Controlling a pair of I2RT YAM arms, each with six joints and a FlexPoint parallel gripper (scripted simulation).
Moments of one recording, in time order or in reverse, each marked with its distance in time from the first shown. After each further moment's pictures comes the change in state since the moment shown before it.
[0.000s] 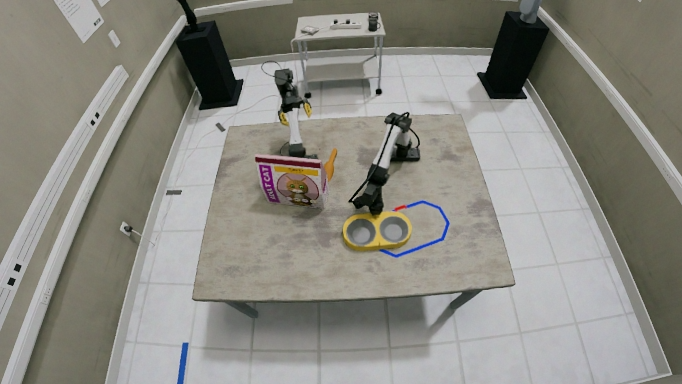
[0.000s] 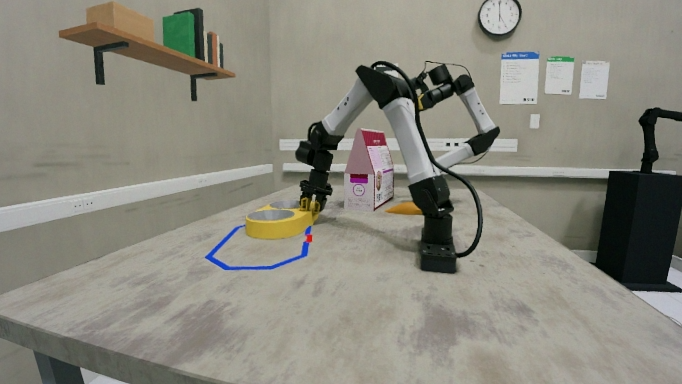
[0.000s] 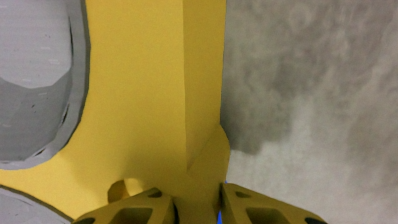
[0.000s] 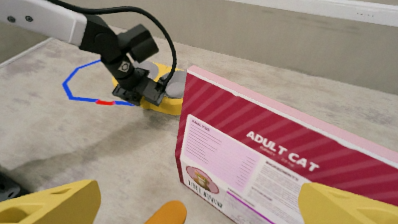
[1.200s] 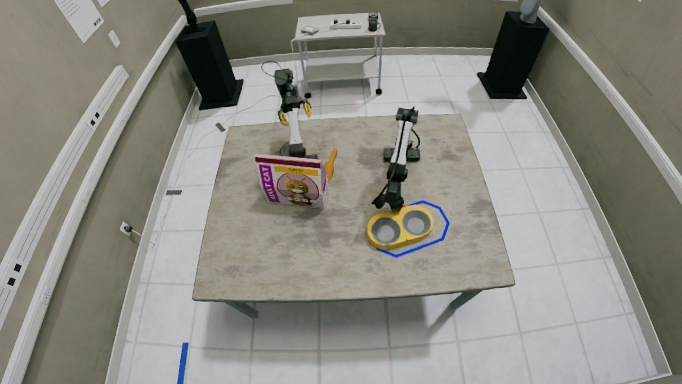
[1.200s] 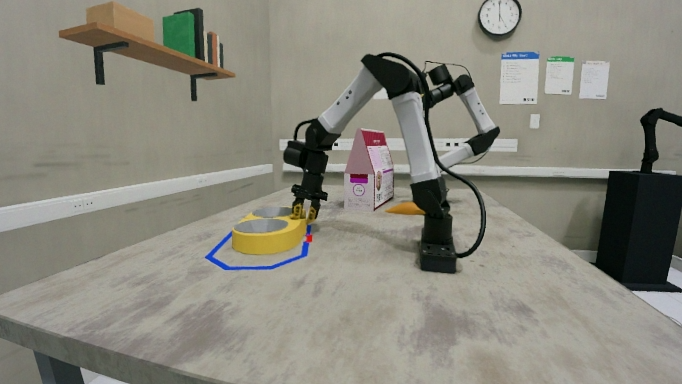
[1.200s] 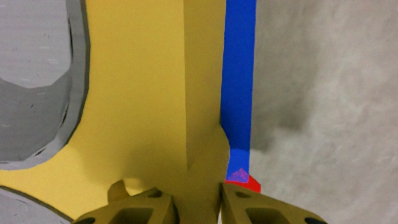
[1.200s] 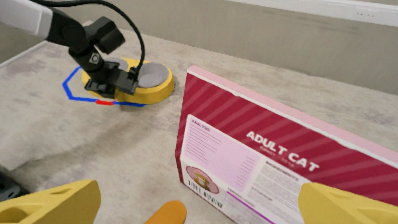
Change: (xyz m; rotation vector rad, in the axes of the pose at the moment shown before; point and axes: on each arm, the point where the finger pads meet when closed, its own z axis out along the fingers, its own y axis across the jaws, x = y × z) left arm 0.095 -0.007 -0.002 0.006 0.050 -0.184; right arm 0.000 0.000 0.000 0.000 0.000 0.000
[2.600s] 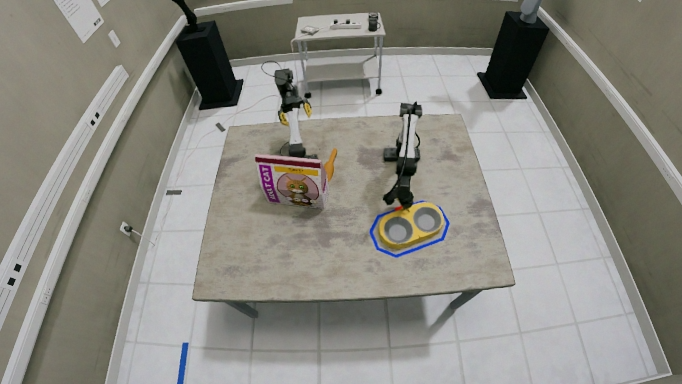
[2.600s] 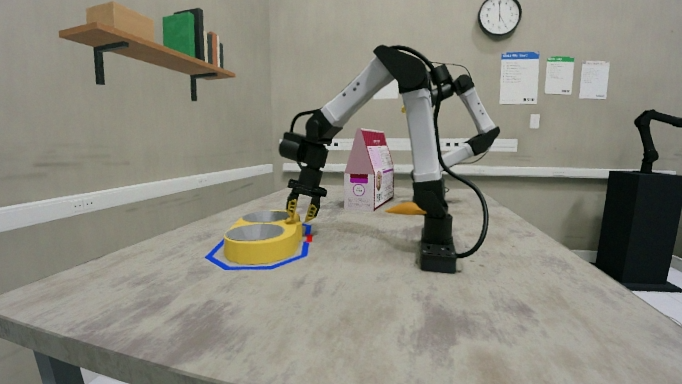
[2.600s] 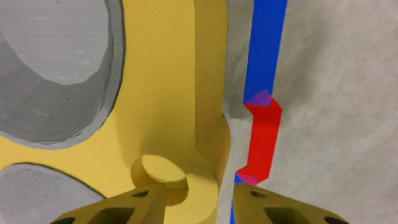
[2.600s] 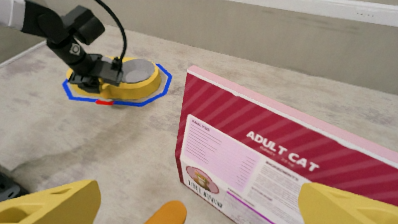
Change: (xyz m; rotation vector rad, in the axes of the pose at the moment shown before) left arm 0.044 0.008 -0.018 -0.032 0.007 -0.077; right arm 0.000 0.000 0.000 0.000 0.000 0.000
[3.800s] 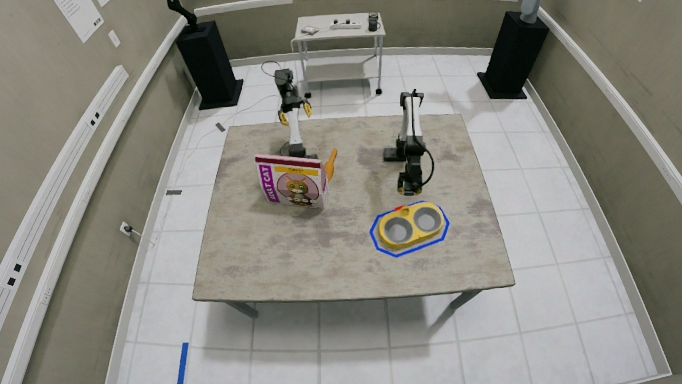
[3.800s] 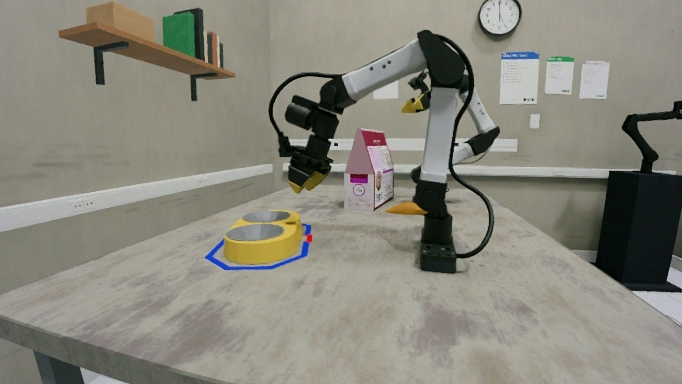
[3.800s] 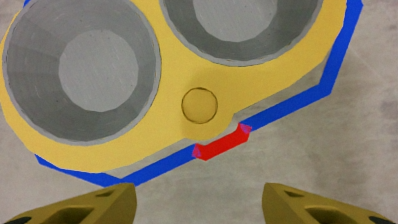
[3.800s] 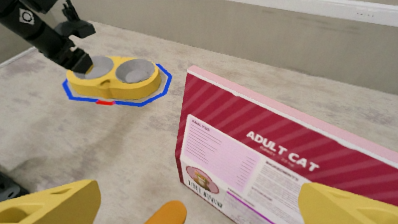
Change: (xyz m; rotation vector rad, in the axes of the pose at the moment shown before) left arm 0.020 0.011 -0.082 0.006 -0.168 -1.118; right arm 0.000 0.000 0.000 0.000 0.000 0.000
